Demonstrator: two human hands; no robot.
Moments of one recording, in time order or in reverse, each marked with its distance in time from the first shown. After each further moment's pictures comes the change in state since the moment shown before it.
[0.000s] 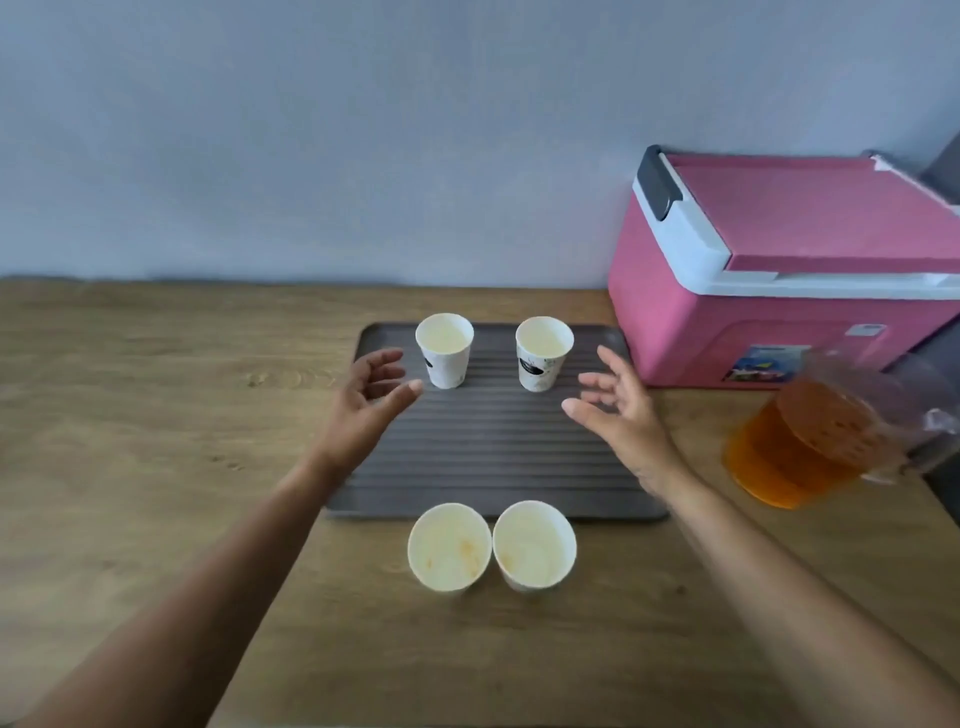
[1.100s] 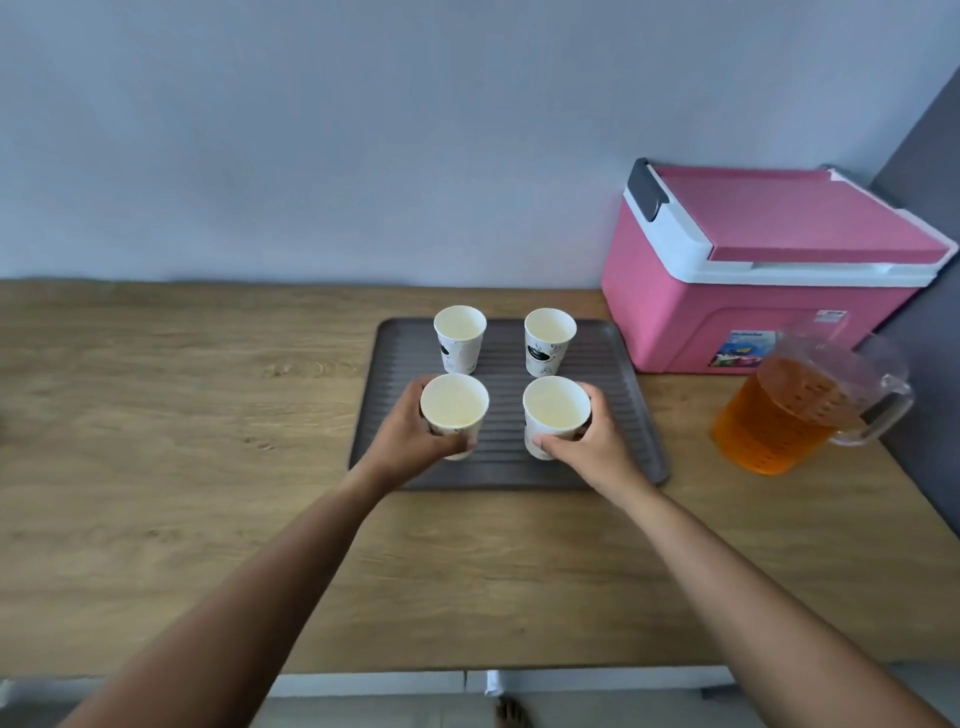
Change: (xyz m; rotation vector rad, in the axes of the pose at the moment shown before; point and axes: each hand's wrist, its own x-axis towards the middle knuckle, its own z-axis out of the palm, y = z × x) left_hand -0.054 -0.008 0.010 0.131 -0.165 -0.030; right_hand -0.058 0.009 0.047 -0.136 0.036 0.014
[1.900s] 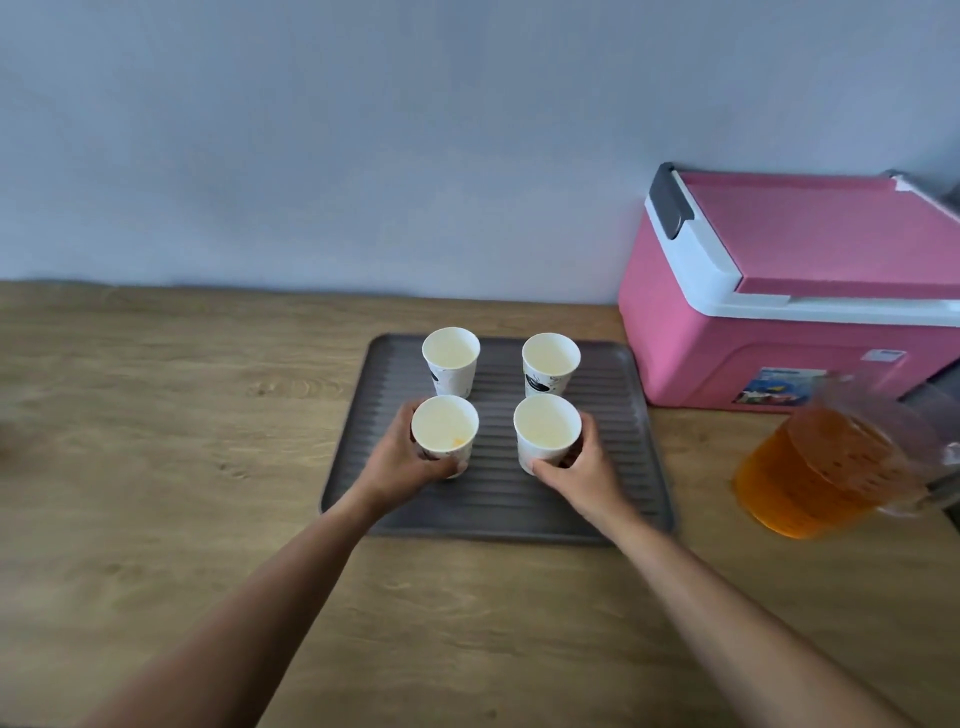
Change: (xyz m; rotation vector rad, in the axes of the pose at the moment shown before) left_hand 0.052 -0.029 0.021 -0.006 0.080 -0.082; right_hand 0.062 0.045 0.007 0.069 -0.029 0.031
